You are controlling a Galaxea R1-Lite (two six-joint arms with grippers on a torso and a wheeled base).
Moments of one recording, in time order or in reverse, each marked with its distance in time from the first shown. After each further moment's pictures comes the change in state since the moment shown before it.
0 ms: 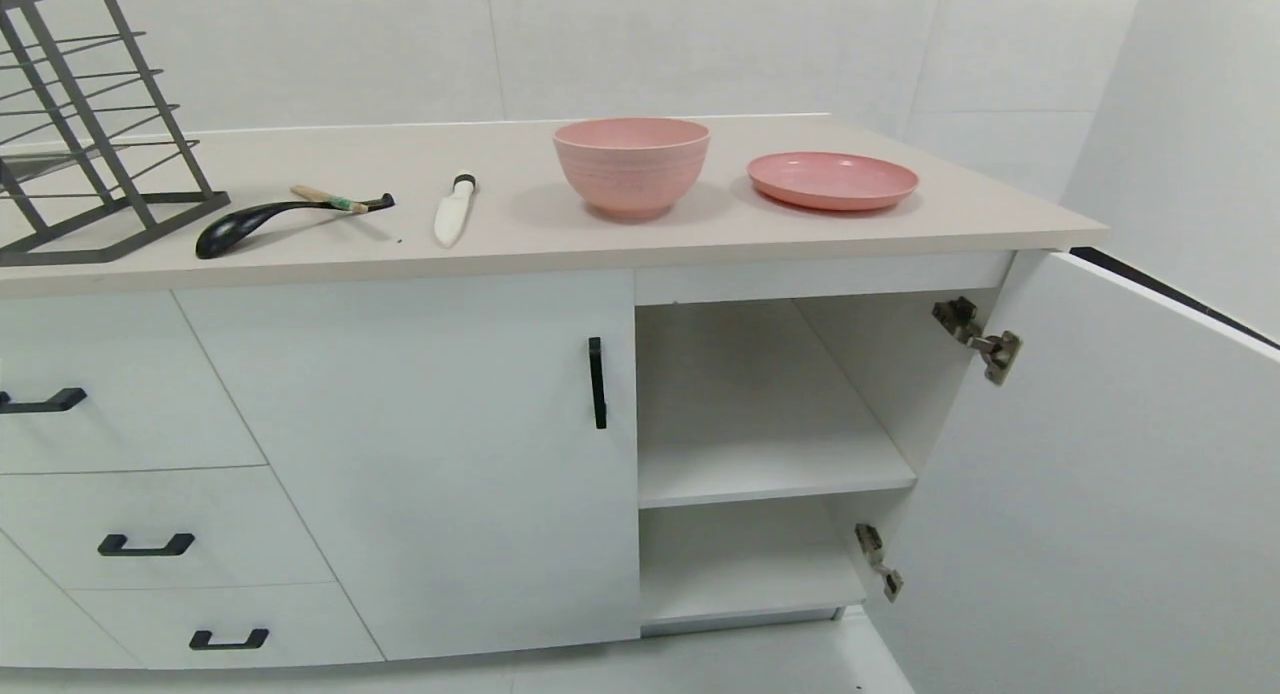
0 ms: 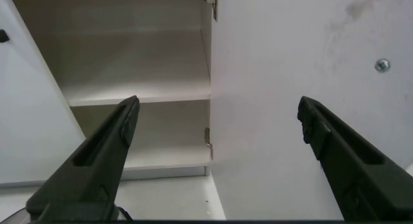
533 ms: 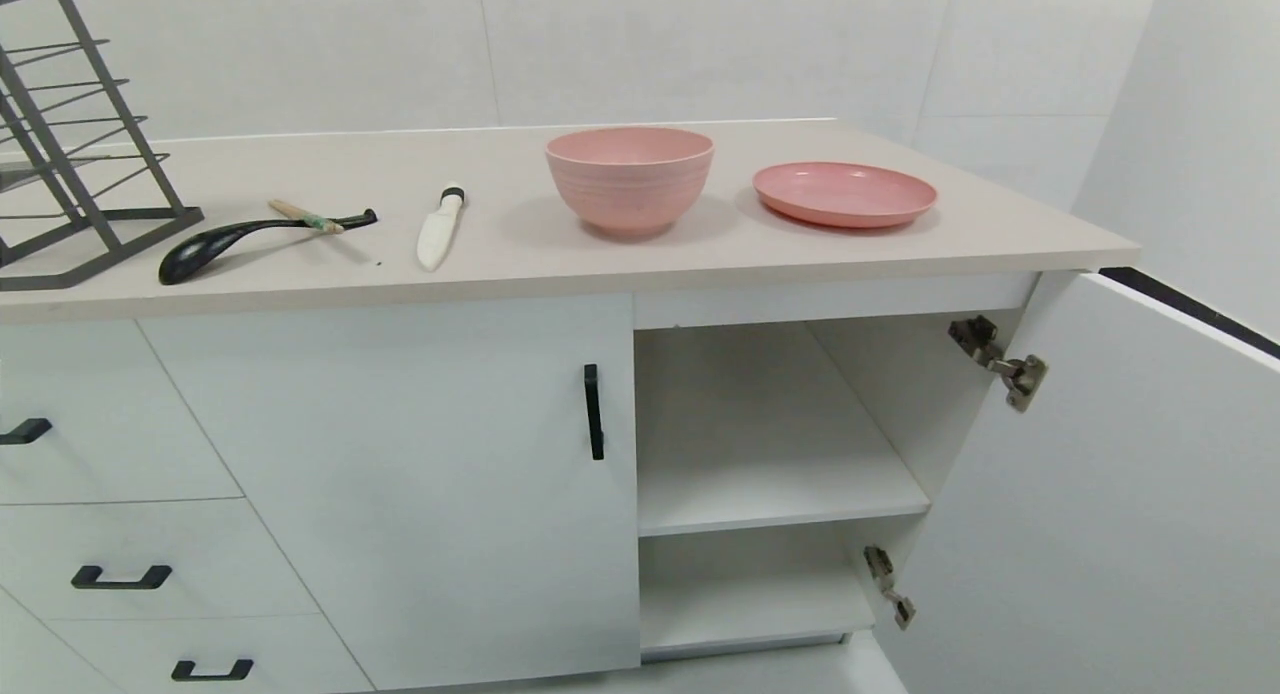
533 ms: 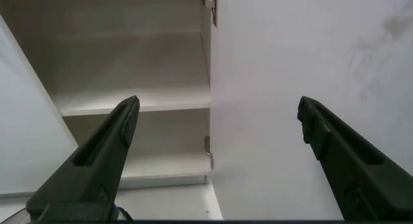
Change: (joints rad) left arm 0.000 0.000 0.000 -0.001 0.000 -0.001; right arm 0.000 0.000 0.000 0.000 0.000 0.000
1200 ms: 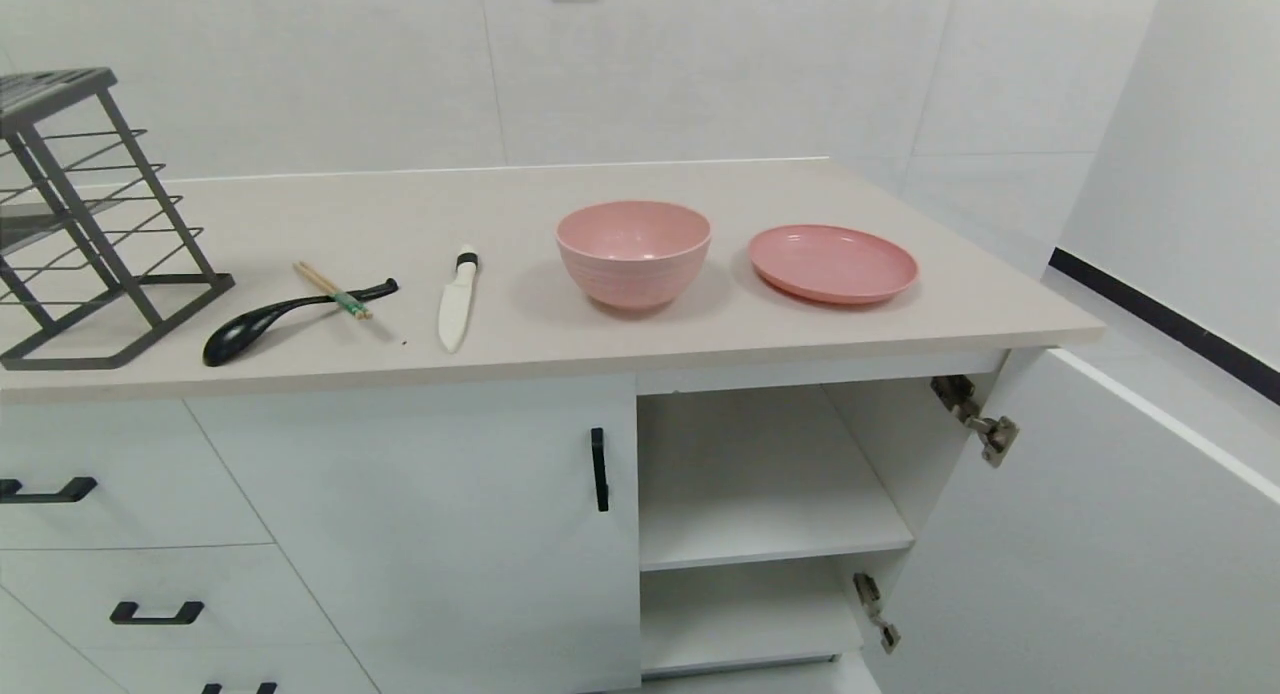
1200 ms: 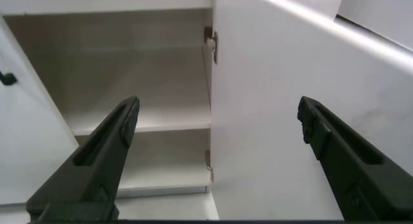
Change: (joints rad) left arm 0.000 0.000 0.000 0.001 0.000 0.000; right arm -0.001 0.000 0.000 0.000 -0.001 0.000
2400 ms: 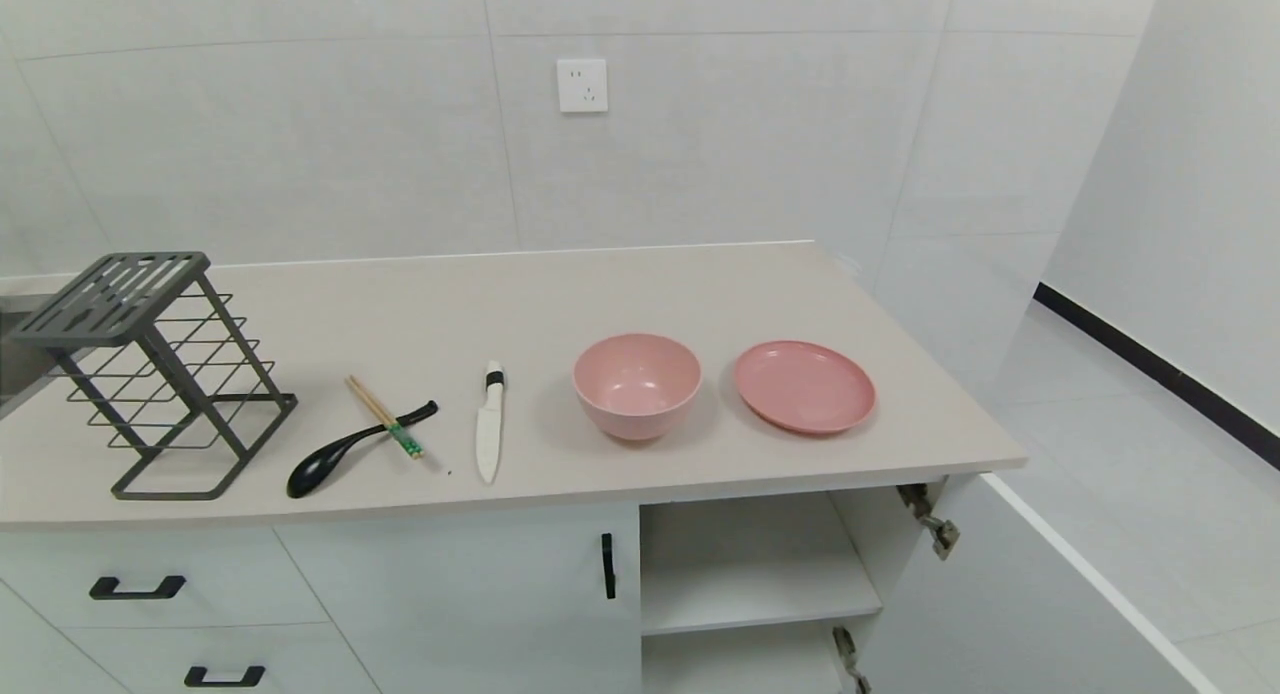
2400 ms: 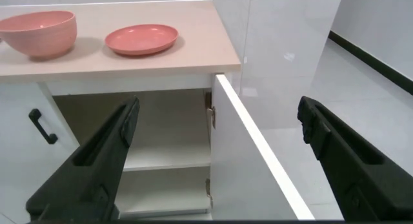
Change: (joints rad) left arm 0.000 0.000 0.000 0.000 0.000 -0.003; right arm 0.000 0.000 0.000 0.000 0.000 0.000
